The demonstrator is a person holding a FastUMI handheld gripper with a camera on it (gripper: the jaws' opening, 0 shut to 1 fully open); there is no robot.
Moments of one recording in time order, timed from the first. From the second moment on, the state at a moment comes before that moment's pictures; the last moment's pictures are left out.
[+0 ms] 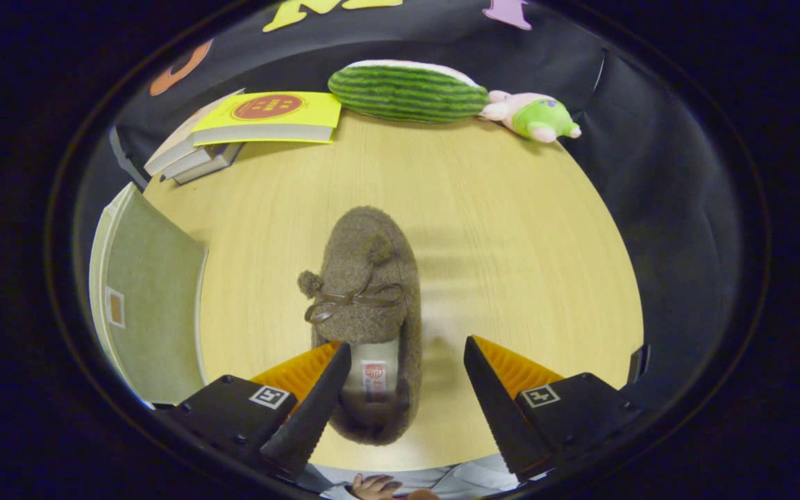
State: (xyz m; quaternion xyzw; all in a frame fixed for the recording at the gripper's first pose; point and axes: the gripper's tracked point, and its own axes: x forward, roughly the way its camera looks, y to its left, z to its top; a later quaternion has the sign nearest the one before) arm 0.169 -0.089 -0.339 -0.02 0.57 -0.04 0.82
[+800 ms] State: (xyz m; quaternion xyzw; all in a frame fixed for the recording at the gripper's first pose) arm 0.143 -0.021 -0.198 0.07 0.56 -0.03 0.83
